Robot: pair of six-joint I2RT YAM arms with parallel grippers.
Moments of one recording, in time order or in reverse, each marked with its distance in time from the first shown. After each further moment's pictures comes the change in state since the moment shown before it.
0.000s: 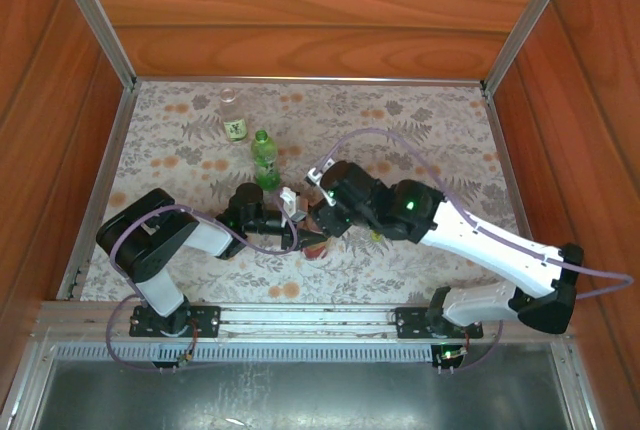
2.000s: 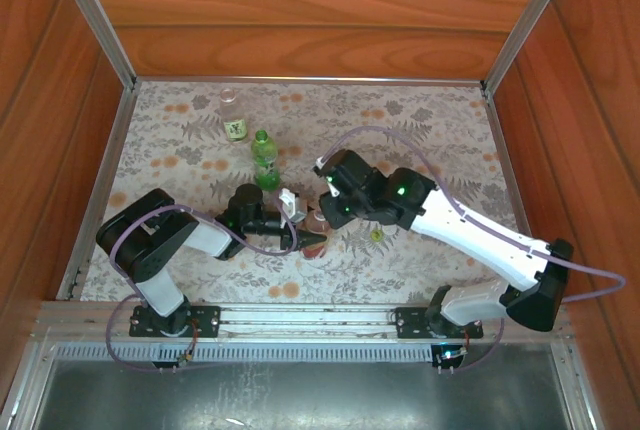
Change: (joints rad) left arm 0.003 0.000 -0.013 -0.009 -0.019 0.048; right arm -0.149 0.057 0.039 -0.073 -0.203 0.122
